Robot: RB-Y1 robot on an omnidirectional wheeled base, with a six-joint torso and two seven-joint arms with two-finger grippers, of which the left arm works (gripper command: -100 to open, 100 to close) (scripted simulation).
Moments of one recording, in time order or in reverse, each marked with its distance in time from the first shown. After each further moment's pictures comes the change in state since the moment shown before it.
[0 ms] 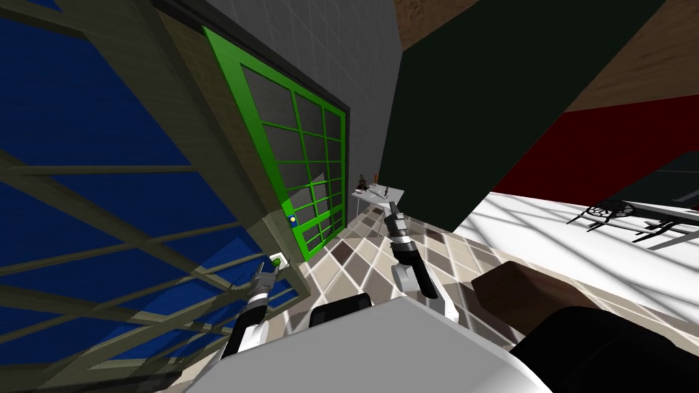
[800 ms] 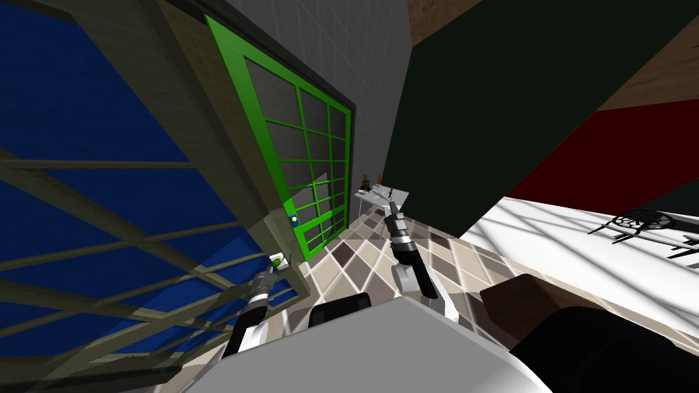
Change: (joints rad) arm -0.011 -0.003 0.018 0.032 -0.059 -0.017 -0.143
